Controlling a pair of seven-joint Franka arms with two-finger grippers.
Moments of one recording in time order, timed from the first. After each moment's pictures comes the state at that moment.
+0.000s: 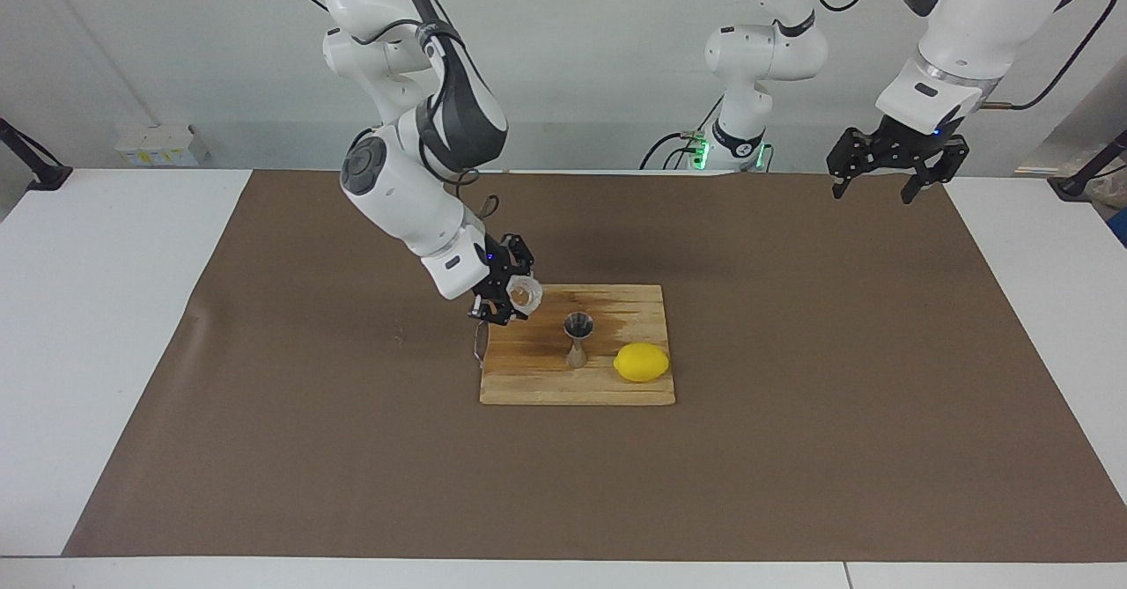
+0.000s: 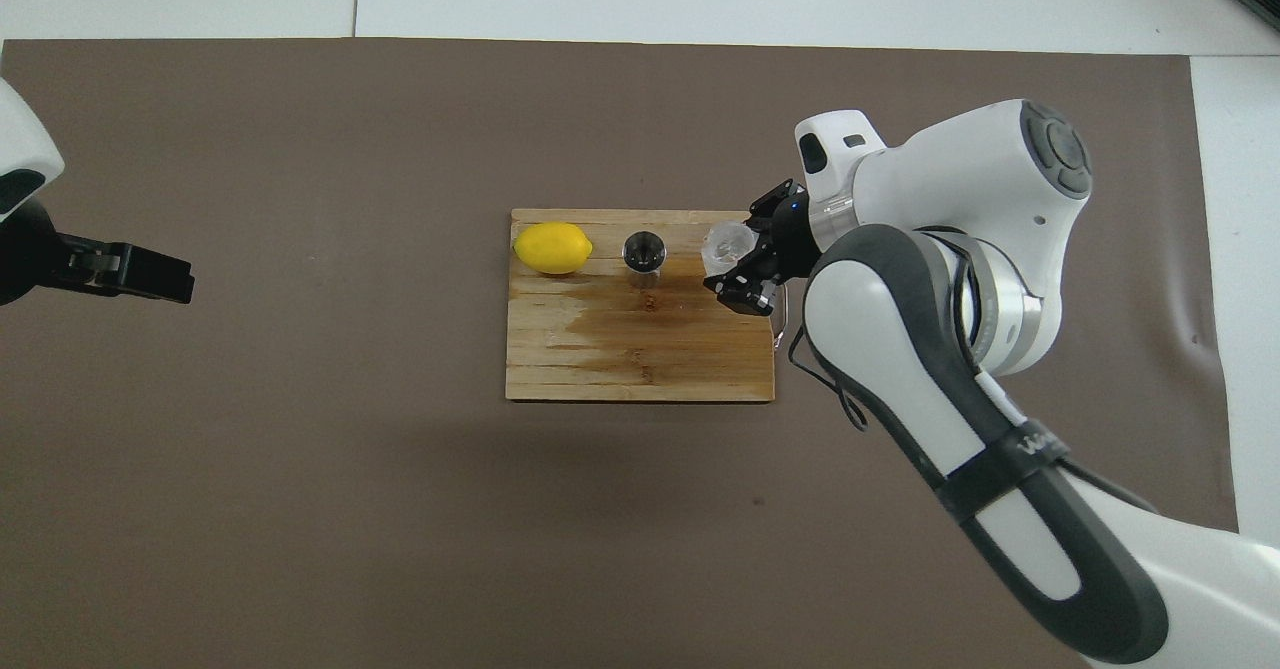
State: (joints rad) left arm -0.14 -0.05 0.02 -1.61 0.01 1.58 0.06; right arm 0.26 0.29 0.11 -1.73 0.47 2.14 -0.98
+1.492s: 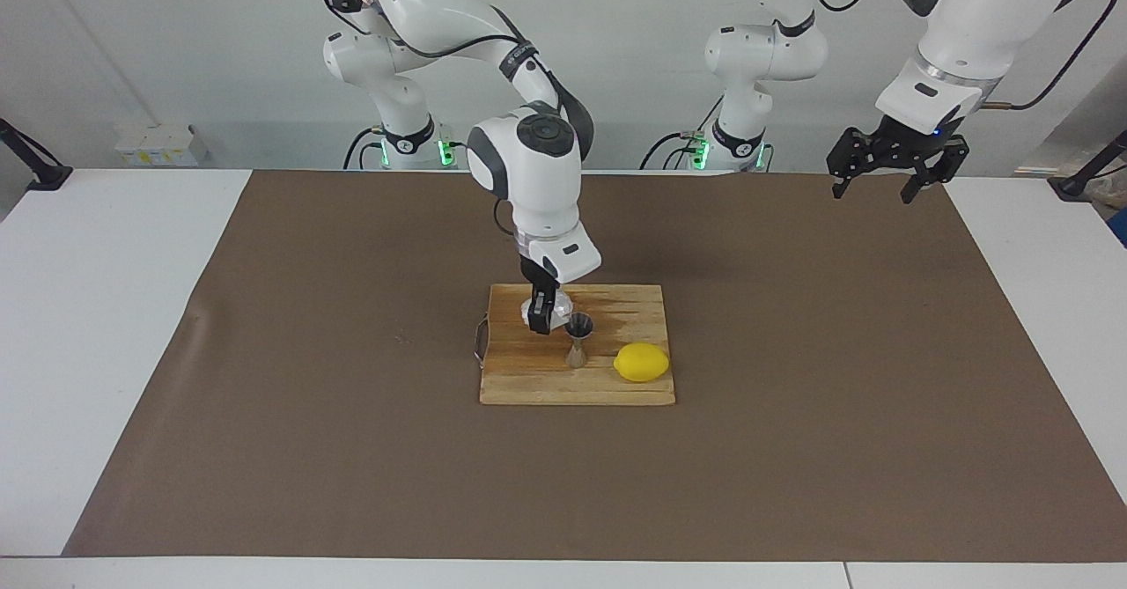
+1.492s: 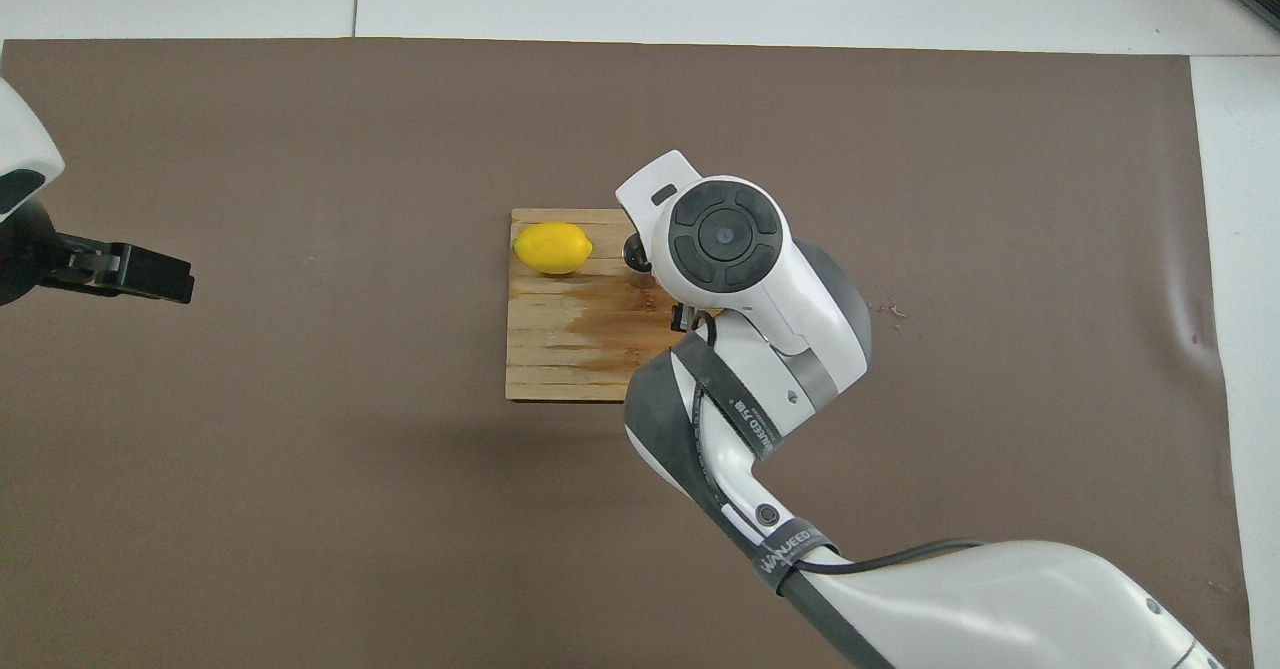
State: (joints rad) left arm -0.14 -0.05 0.02 -1.61 0.01 1.58 0.06; right arm 0.46 0.41 0.11 -1.59 -0.28 2.11 -0.75
